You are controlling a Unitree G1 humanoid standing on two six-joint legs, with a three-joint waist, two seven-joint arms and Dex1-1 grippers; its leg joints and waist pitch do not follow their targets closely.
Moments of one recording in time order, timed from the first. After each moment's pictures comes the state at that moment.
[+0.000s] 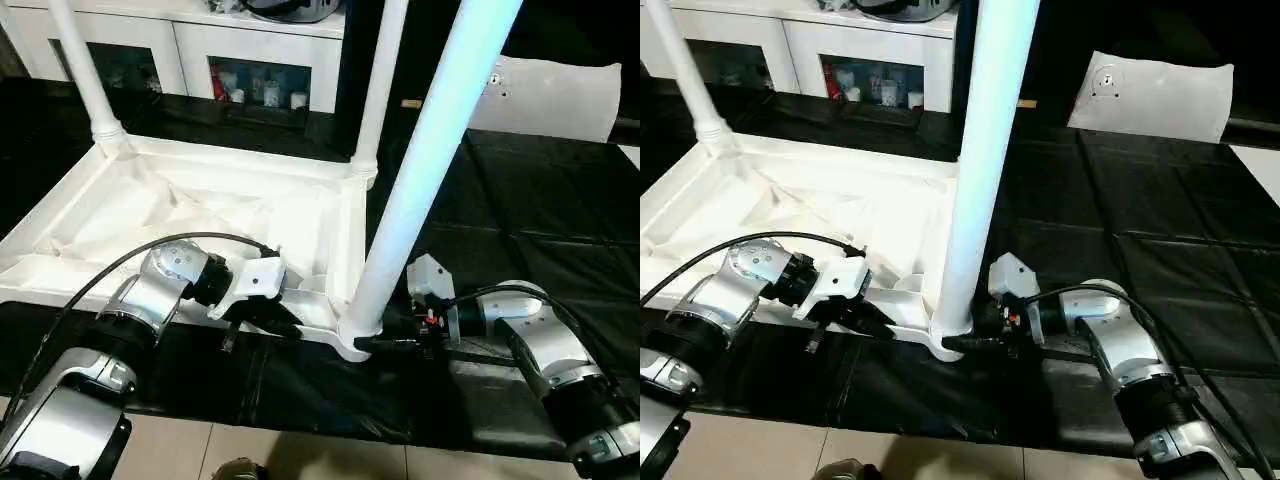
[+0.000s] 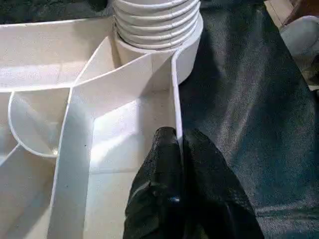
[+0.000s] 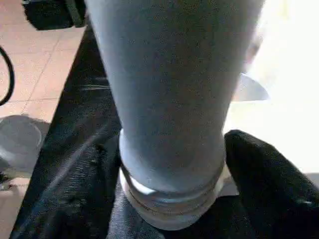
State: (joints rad) left arm -0.68 0.46 -0.38 0.74 0.03 -0.22 -1.52; right arm -0.41 -0.44 0.27 0.38 0.20 0.04 1.29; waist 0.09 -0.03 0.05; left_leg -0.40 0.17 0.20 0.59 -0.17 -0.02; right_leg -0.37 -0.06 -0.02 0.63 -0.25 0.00
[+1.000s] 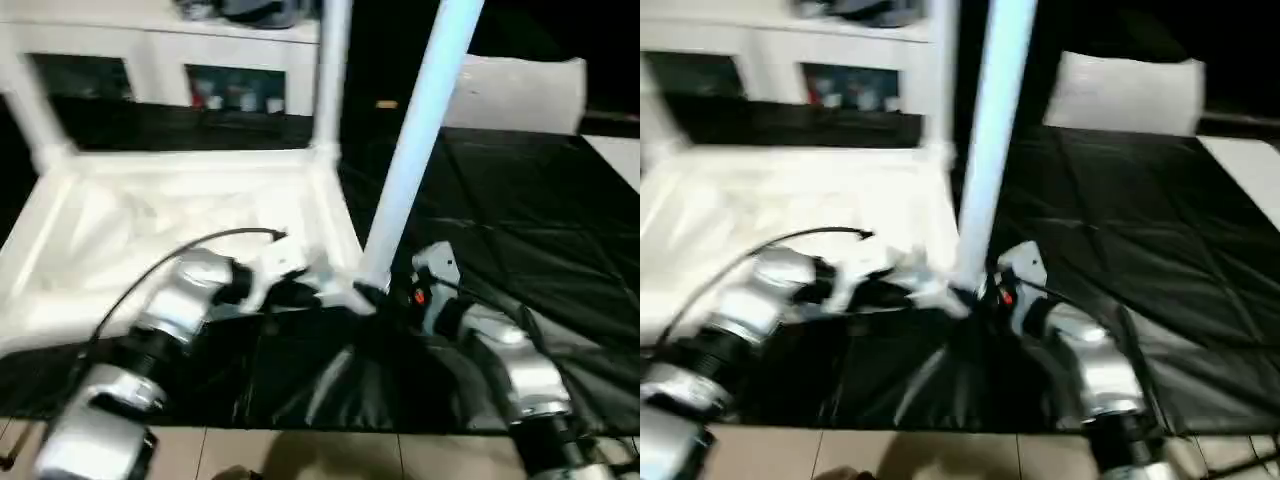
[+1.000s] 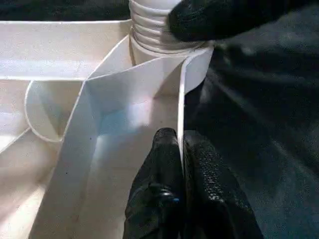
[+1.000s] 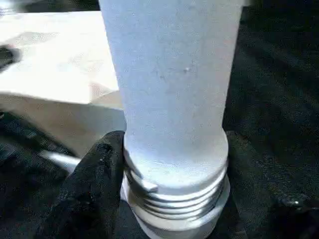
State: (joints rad) left arm -0.58 0.24 -0.27 0.51 0.13 0.25 -0.97; right arm -0.27 -0.09 0.04 0.27 0.12 0.23 0.49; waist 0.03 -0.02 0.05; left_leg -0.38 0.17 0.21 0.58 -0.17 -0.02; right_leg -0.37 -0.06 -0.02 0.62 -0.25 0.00
